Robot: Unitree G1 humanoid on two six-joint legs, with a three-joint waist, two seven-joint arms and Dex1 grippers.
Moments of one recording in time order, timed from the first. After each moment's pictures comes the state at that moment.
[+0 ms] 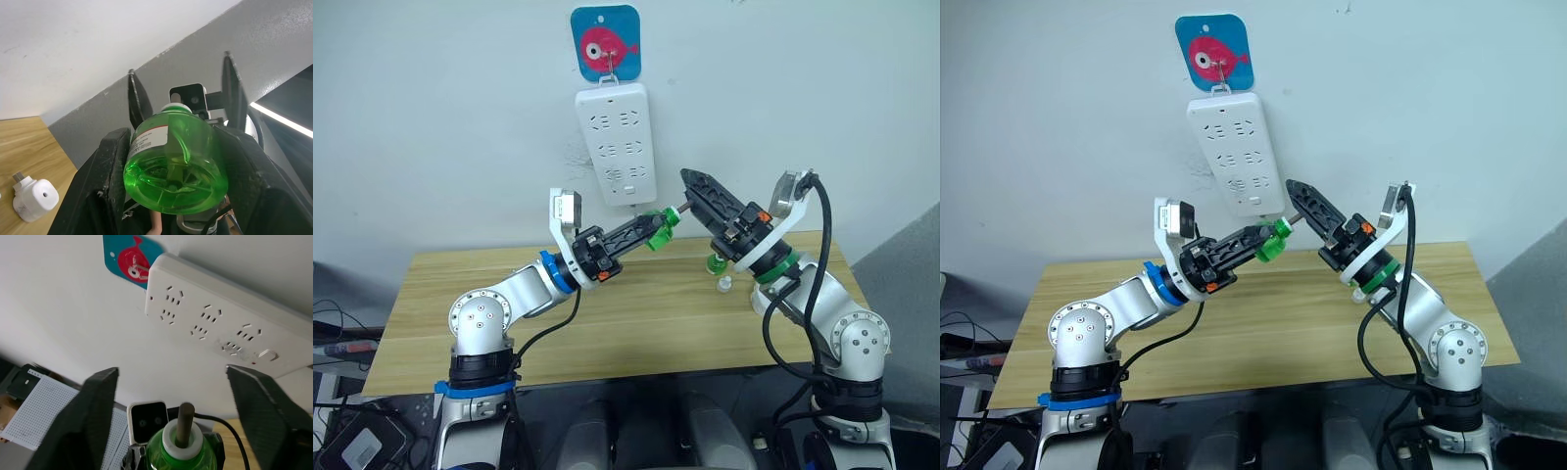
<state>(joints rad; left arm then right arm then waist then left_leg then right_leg) -0.45 0.29 0.20 -0.14 -1.46 1.07 -0.42 -0.37 -0.23 -0.11 -0.44 1.66 0.68 -0.20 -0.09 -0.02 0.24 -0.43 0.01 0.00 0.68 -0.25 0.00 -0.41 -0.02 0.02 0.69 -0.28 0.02</state>
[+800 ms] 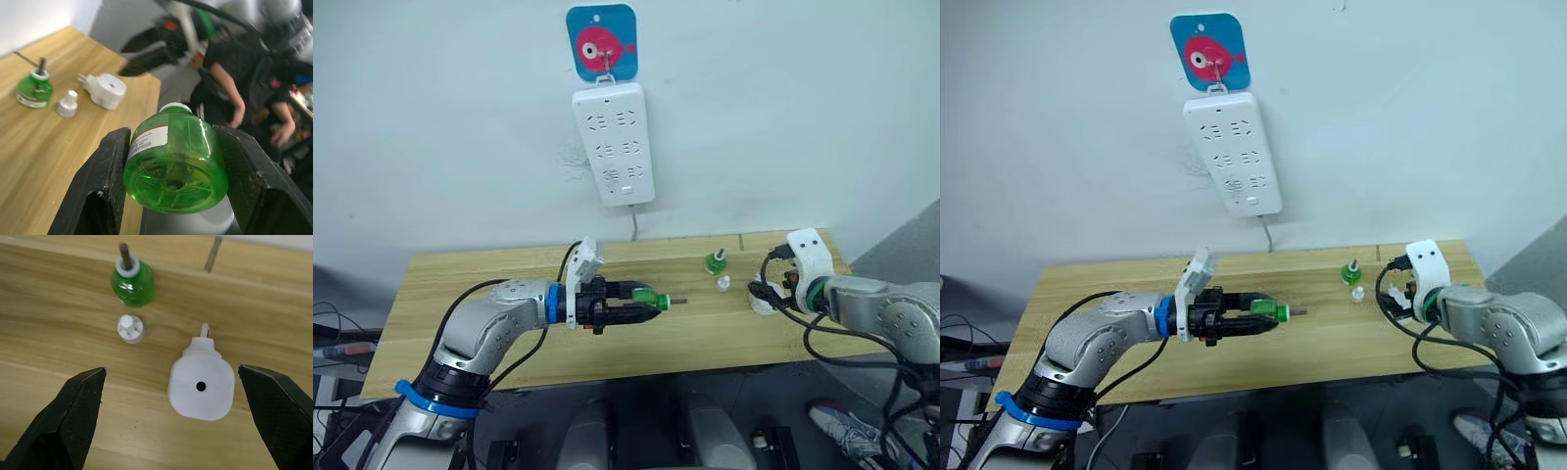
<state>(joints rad) -0.35 0.61 -0.19 -0.18 -0.72 0.68 -1.05 -0.39 -0.78 0.02 -0.24 0.93 1.27 -0.13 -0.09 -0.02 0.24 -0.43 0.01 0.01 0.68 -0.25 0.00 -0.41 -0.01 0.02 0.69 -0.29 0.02</state>
